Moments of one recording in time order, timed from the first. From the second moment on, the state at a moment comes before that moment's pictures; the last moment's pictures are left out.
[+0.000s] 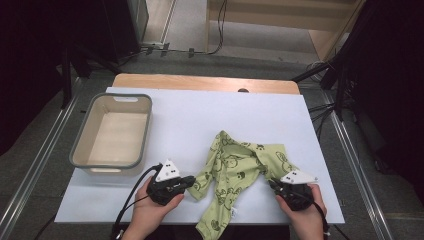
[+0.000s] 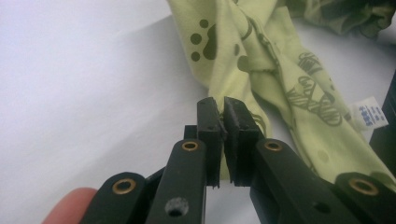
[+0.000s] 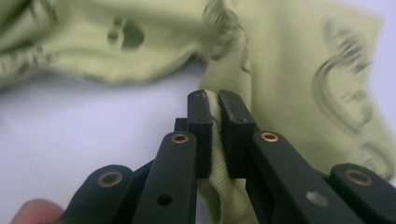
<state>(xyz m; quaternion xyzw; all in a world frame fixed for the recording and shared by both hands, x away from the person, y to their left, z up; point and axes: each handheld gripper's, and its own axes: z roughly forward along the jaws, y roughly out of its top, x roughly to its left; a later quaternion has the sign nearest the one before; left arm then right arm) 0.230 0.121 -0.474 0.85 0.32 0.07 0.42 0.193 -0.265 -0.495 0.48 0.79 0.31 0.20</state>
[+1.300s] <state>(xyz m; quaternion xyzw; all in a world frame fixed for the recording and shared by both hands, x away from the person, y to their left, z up) 0.236 0.103 -0.482 0.86 0.32 0.12 0.39 0.316 -0.312 -0.467 0.55 0.75 0.33 0.18</state>
